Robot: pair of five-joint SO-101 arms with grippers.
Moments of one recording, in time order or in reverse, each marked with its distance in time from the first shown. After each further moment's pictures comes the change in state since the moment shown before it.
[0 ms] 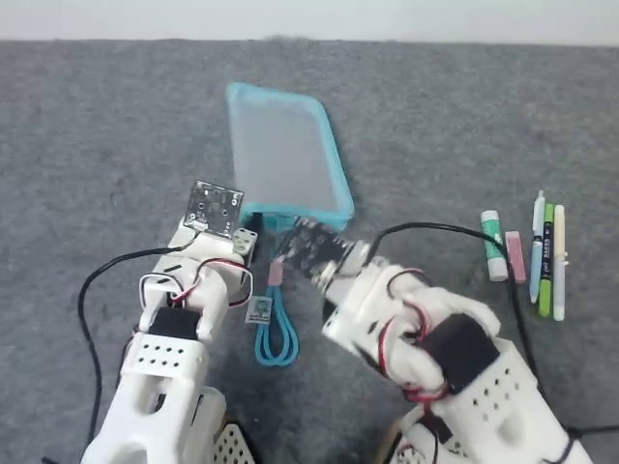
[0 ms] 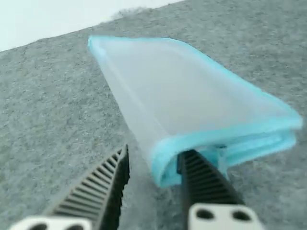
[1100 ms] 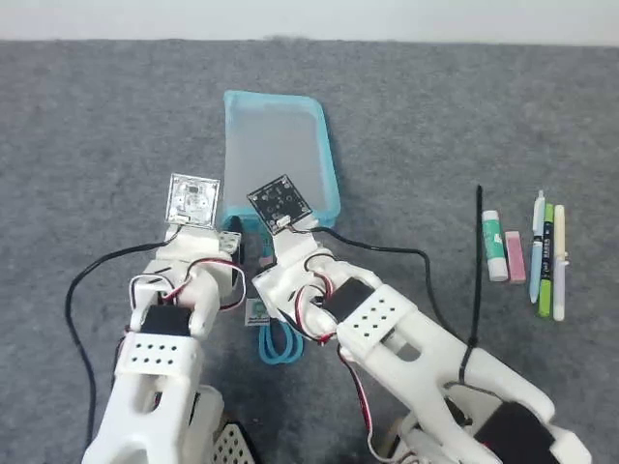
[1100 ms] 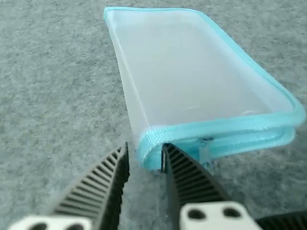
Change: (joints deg) left arm -3.5 0.0 -1.6 8.0 6.3; right arm -7.8 33.8 13.6 -50.9 -30.1
